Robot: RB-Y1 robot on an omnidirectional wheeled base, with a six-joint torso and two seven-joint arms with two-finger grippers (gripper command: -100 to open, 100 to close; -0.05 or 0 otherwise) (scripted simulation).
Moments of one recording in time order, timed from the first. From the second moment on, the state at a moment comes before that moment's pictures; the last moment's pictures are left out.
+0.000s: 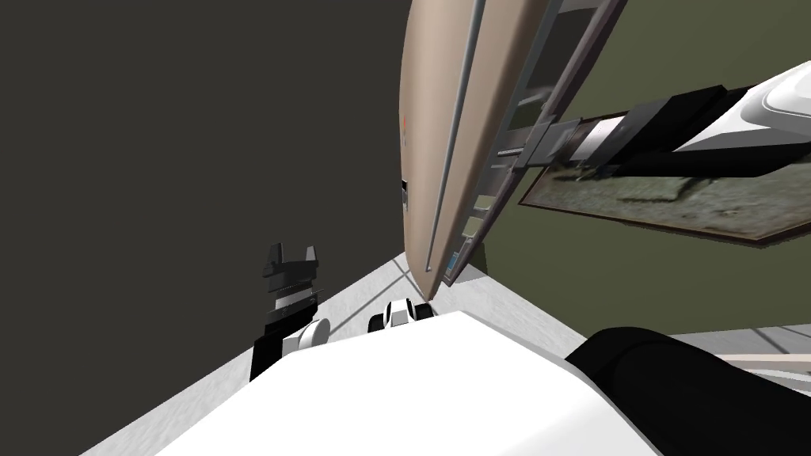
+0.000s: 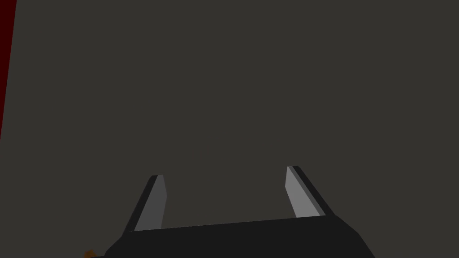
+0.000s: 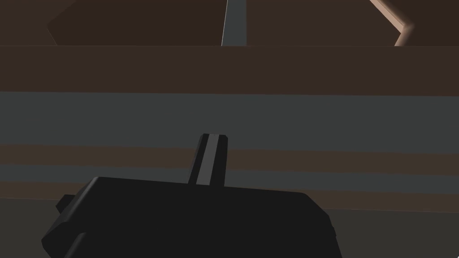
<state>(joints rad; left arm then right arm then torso) 0.54 -0.01 0.03 -2.23 0.12 -0.47 0.13 0.80 -1.57 -1.30 -1.80 0.78 -0.63 0.42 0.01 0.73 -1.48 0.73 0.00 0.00</state>
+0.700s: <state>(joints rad) 0.54 -0.01 0.03 -2.23 0.12 -0.47 0.13 0.83 -1.61 -1.28 -1.69 0.84 -0.58 0.41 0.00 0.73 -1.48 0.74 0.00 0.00</state>
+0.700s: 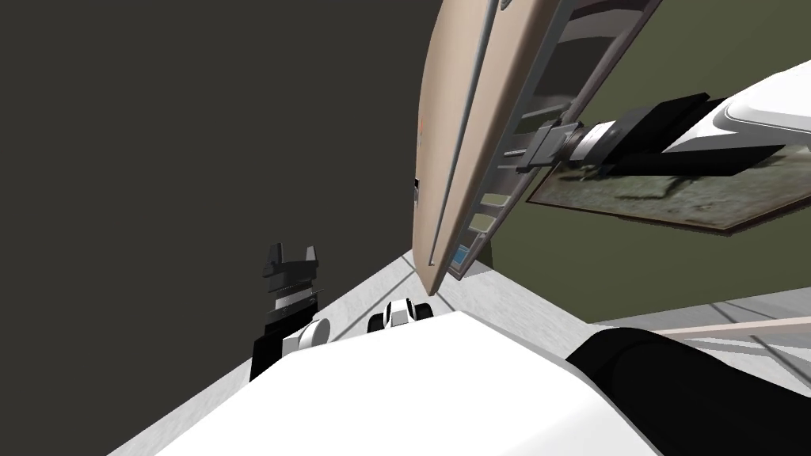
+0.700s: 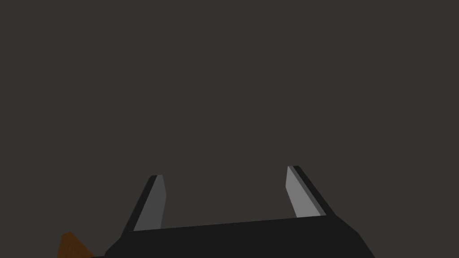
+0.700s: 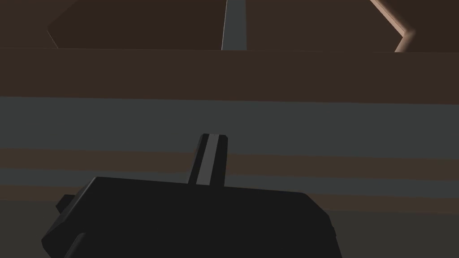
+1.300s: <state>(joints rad) 0.54 -0.01 0.03 -2.23 0.12 -0.47 0.13 0.83 -1.53 -1.20 -1.71 0.86 -0.50 0.48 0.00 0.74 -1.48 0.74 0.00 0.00</state>
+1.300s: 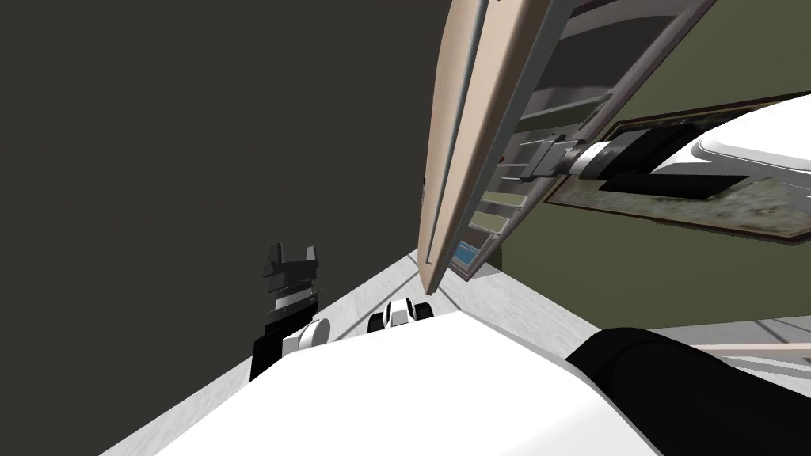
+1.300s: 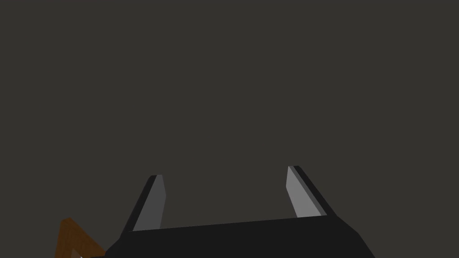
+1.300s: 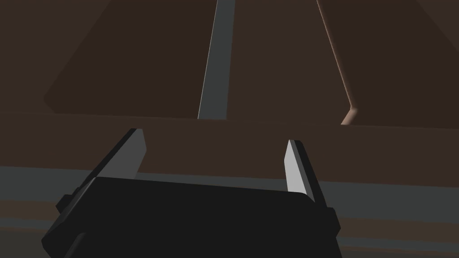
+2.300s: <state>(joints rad) 0.54 -0.01 0.03 -2.23 0.12 -0.47 0.13 0.83 -1.37 -1.05 -1.78 0.92 -0.31 0.59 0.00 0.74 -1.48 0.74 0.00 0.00</state>
